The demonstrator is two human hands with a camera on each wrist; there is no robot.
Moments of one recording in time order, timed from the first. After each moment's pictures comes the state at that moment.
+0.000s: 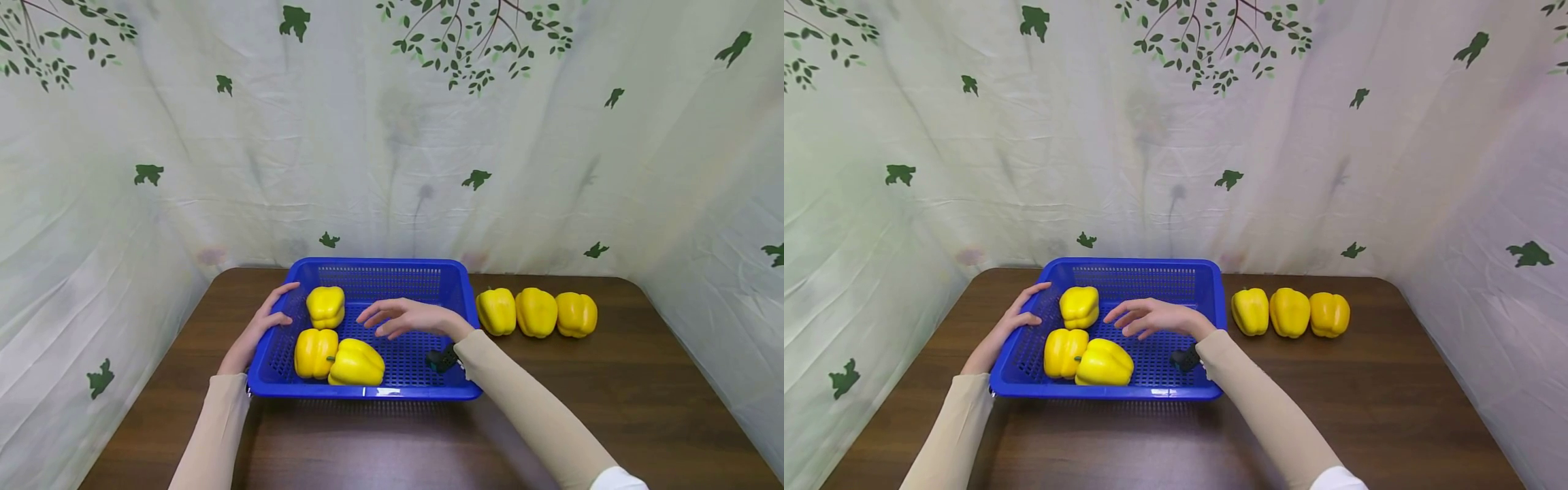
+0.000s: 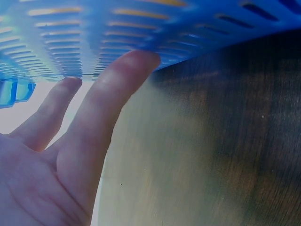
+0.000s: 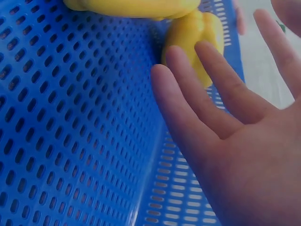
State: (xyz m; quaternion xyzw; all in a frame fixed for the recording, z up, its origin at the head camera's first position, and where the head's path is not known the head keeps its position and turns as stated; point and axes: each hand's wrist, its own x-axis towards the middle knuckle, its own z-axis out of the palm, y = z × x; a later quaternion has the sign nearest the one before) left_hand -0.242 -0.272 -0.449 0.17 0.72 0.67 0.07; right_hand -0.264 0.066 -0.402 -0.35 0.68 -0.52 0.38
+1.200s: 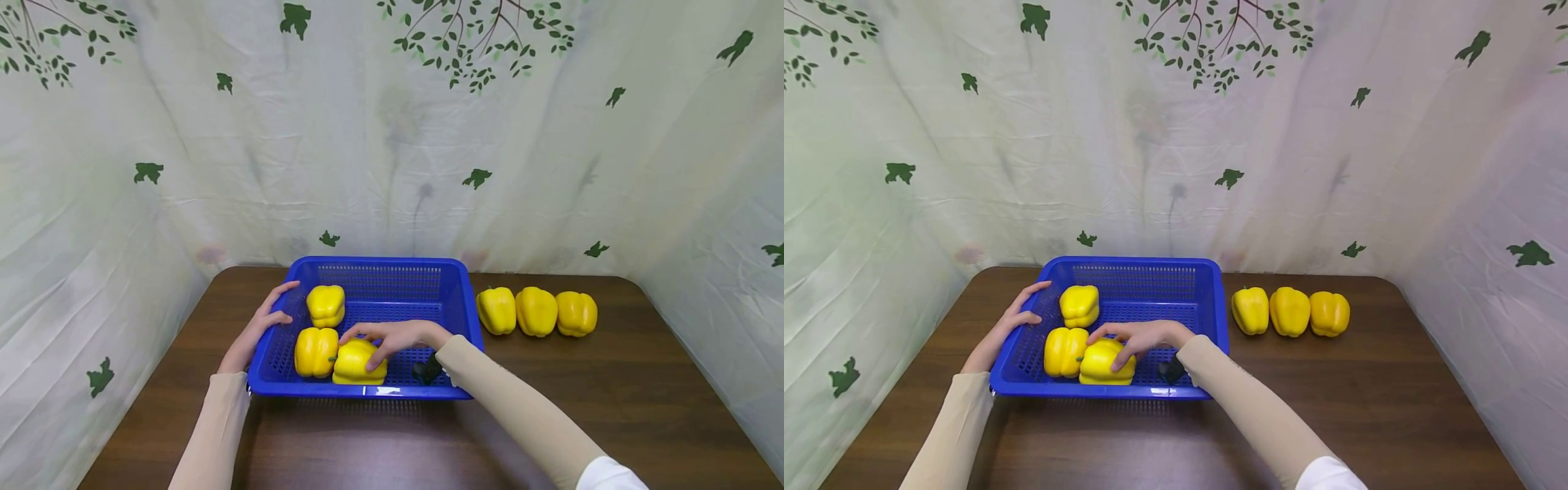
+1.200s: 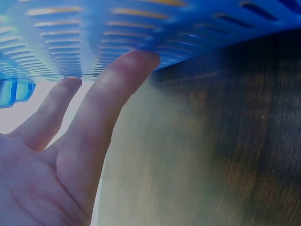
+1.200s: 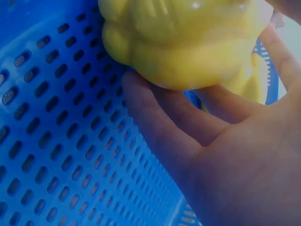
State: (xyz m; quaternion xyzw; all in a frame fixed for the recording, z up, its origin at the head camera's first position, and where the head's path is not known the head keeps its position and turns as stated) left_hand -0.246 -0.273 -0.452 0.20 0.72 0.67 0.04; right_hand -0.252 0.034 -0.414 -0.39 0.72 -0.39 0.42
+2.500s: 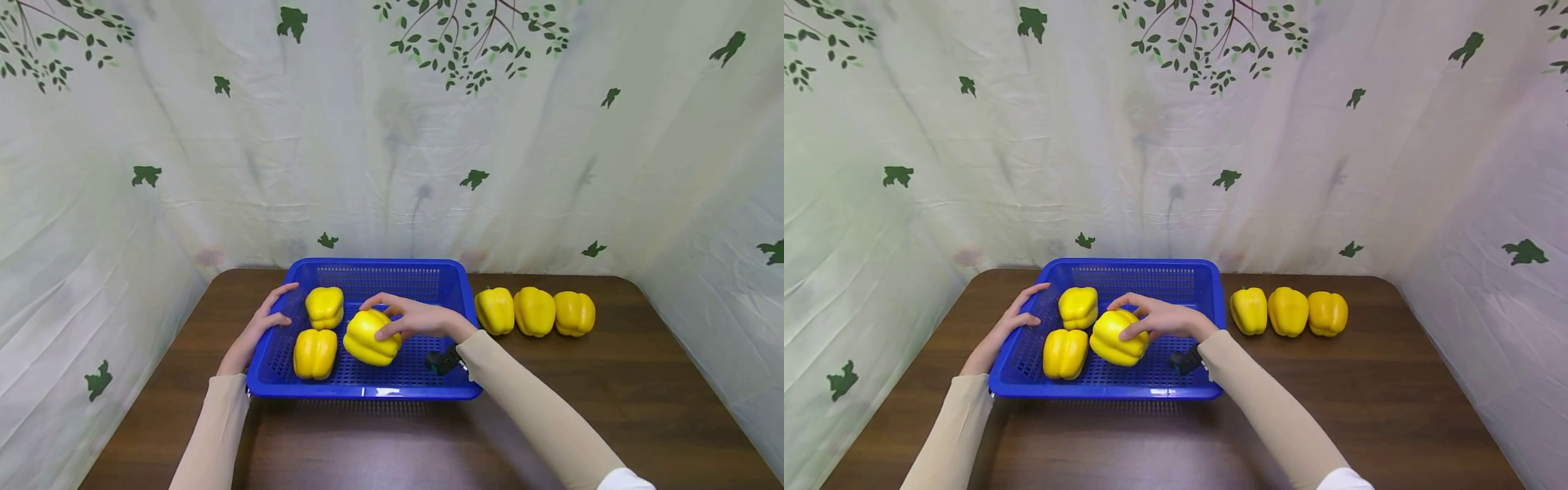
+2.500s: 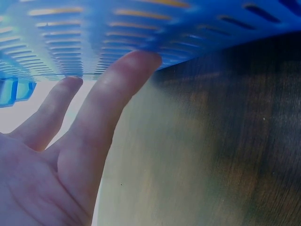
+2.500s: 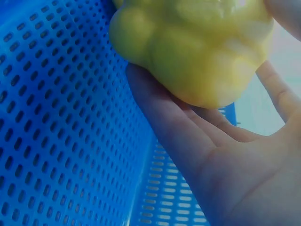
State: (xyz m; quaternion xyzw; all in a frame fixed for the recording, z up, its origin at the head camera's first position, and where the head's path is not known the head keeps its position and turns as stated) left_hand -0.245 -0.272 -0.449 0.18 0.72 0.66 0.06; right_hand -0.255 0.067 -0.394 -0.29 0.71 -0.53 0.37
